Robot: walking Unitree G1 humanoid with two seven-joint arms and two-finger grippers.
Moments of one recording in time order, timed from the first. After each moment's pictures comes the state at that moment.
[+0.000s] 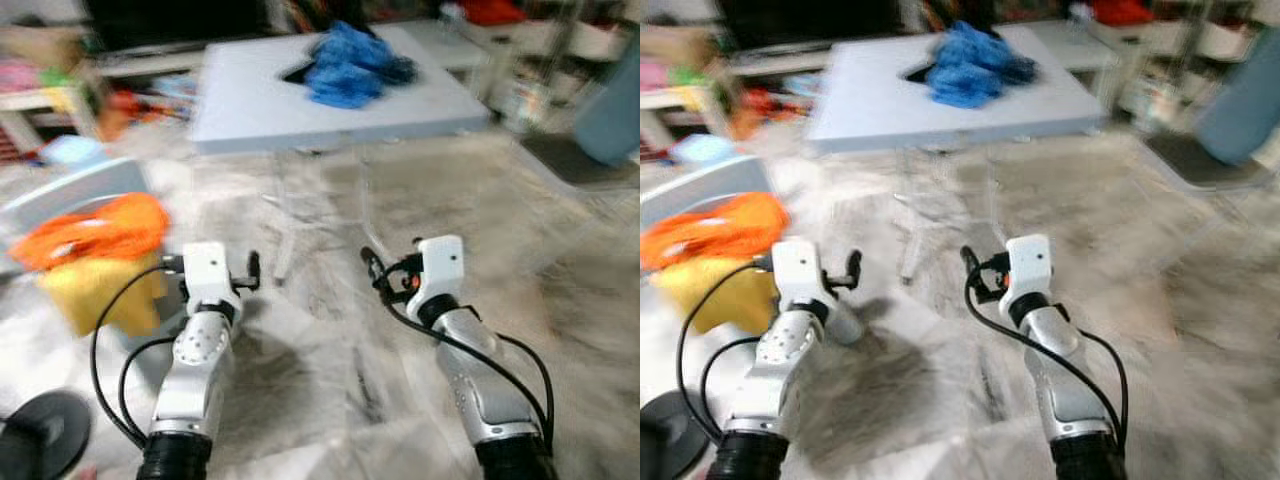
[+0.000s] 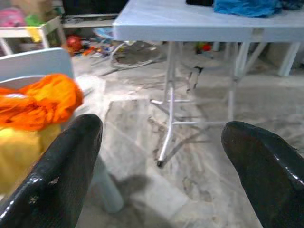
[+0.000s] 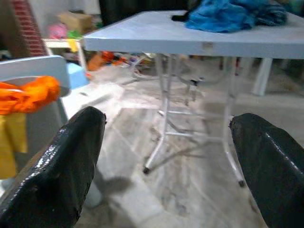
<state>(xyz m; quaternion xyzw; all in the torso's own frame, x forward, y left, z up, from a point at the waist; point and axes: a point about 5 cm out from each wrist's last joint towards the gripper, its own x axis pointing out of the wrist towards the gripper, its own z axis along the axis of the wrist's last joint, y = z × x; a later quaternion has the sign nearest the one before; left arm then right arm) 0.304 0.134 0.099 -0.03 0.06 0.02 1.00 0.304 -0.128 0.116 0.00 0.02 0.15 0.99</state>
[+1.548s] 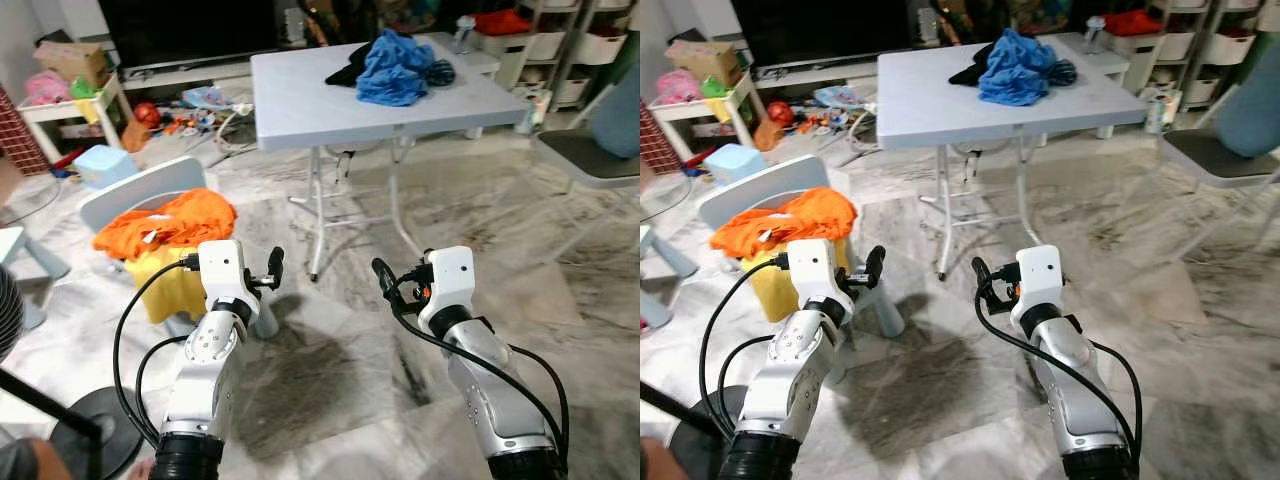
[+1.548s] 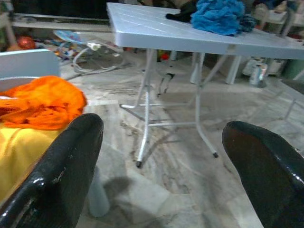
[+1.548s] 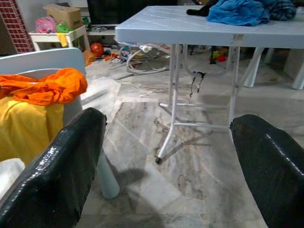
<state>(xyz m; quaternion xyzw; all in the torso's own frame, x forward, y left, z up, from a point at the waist) 0.304 0.119 0.105 -0.08 0.05 -0.05 0.99 0.295 -0.136 0.107 -0.01 0.04 0.14 0.99</state>
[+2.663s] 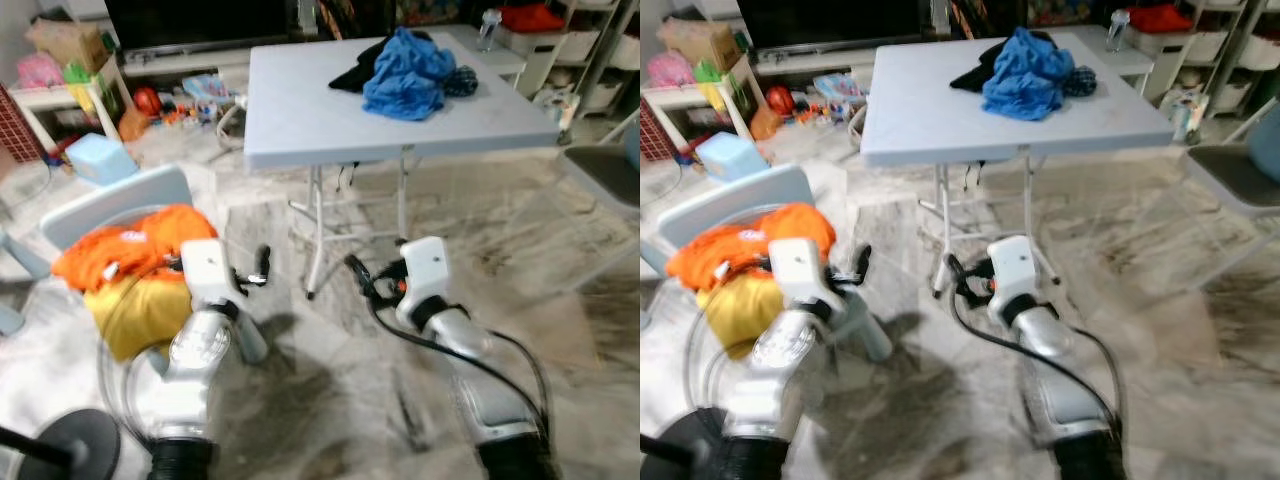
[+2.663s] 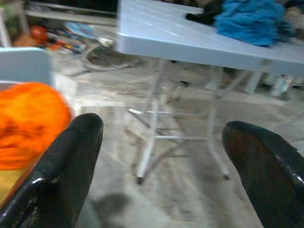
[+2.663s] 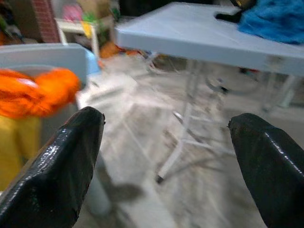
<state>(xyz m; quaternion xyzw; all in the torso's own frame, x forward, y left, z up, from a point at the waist) 0.301 0.118 0.106 -0.10 0.05 -0.05 0.99 0.302 -0.122 0.111 -0.04 0.03 0.19 0.98</state>
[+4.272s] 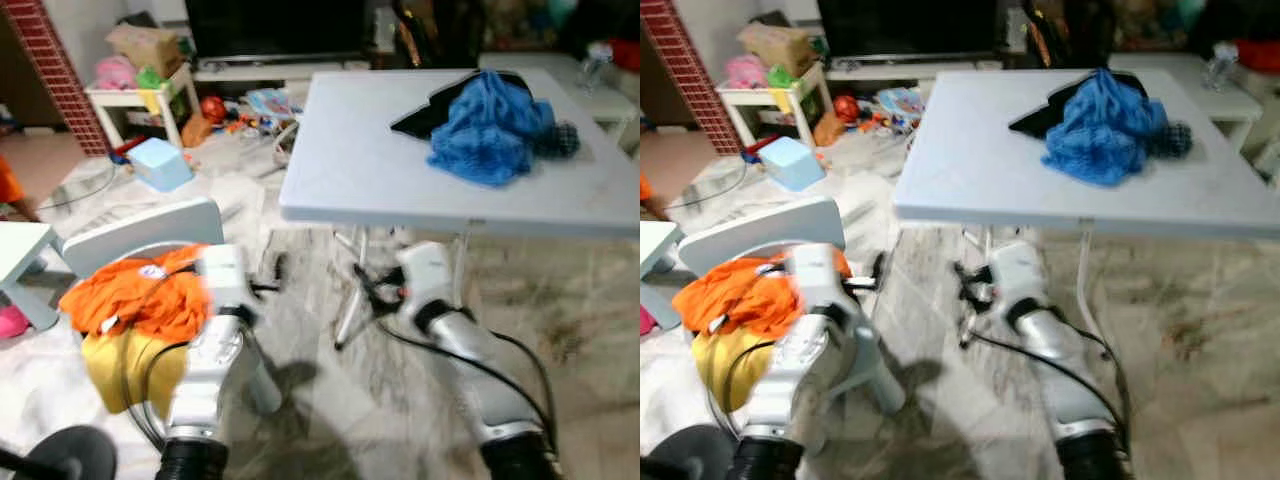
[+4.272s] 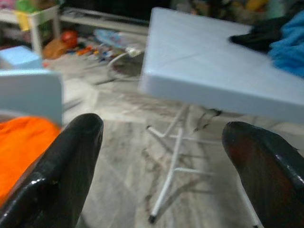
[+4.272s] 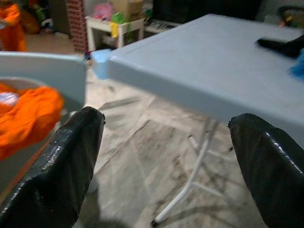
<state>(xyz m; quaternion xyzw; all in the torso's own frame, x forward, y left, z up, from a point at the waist) 0.301 0.113 0.102 -0.09 0.06 -0.05 0.99 0.303 -0.121 0.107 -0.05 0.04 0.19 0.98</state>
